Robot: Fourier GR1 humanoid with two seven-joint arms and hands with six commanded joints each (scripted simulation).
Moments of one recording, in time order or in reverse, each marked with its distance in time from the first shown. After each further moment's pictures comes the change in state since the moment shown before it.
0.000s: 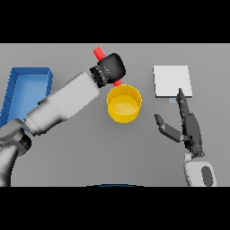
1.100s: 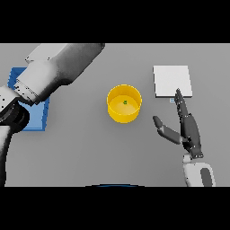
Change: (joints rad) left arm -0.439 0.054 -0.055 0.247 -0.178 0.125 -0.114; right arm 0.014 0.008 0.015 -0.019 -0.003 0.011 -0.026
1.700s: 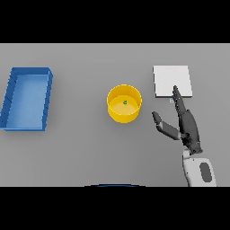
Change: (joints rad) left arm 0.060 0.284 0.740 0.361 0.666 -0.002 0.239; right arm -0.056 -0.023 -0.002 0.052 0.003 0.013 0.003
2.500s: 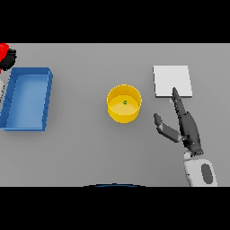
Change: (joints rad) left arm 0.702 -0.033 0.218 -0.379 0.439 0.327 0.269; right arm 0.016 -0.020 0.010 0.000 0.005 0.019 -0.028
